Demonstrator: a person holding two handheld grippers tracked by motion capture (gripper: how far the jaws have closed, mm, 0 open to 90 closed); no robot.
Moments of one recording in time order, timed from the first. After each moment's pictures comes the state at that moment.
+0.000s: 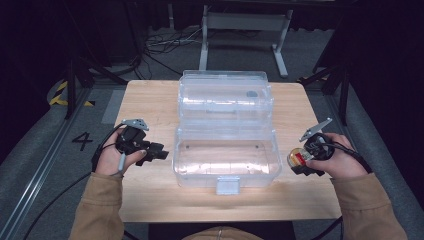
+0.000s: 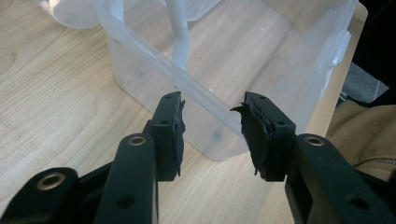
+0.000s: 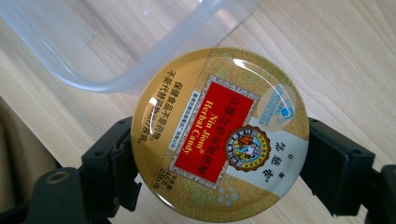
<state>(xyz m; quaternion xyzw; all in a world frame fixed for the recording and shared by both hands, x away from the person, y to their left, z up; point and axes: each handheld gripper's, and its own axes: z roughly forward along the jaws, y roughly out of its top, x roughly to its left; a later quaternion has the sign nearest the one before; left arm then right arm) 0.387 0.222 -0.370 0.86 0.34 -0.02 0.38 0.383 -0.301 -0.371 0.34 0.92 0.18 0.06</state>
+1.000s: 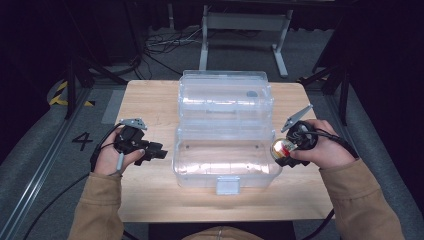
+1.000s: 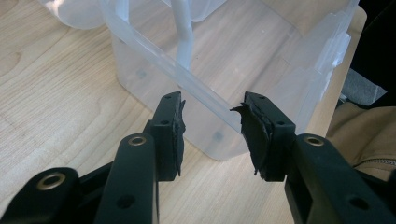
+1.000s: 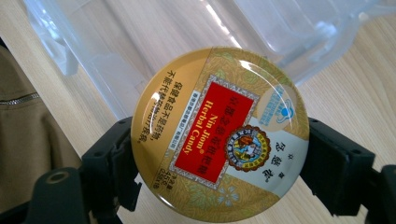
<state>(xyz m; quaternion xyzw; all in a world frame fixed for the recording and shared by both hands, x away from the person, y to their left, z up) 0.388 0.226 -0.370 0.86 0.34 -0.02 0.38 0.392 -0.244 -0.332 0.27 0.94 0.18 0.06</state>
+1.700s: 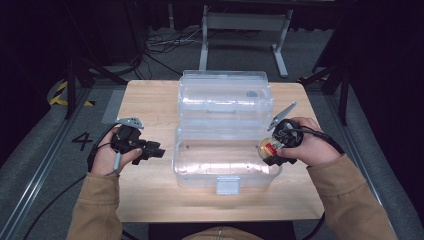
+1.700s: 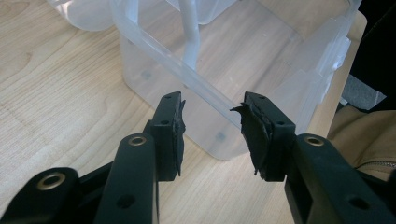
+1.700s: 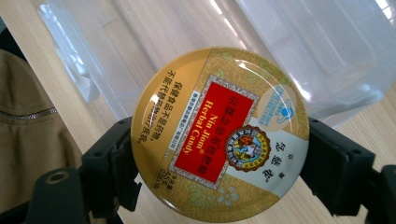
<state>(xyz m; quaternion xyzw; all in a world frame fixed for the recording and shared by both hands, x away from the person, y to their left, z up) 0.387 0.232 -0.368 0.86 0.34 -0.01 0.39 0.400 -0.214 -0.335 0.26 0.95 0.18 0.04</state>
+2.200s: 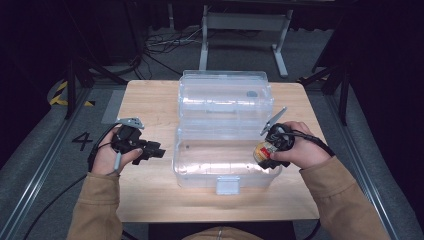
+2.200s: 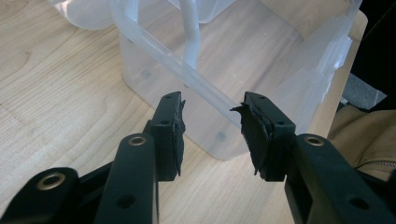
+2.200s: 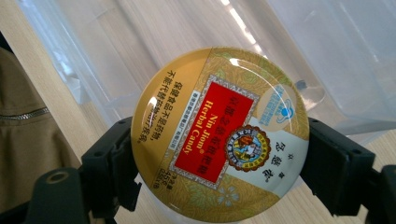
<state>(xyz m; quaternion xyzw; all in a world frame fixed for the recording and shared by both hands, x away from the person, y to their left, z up) 0.388 0.231 -0.369 0.86 0.35 -0.01 0.38 0.404 -0.202 -0.356 0.26 0.95 0.17 0.03</state>
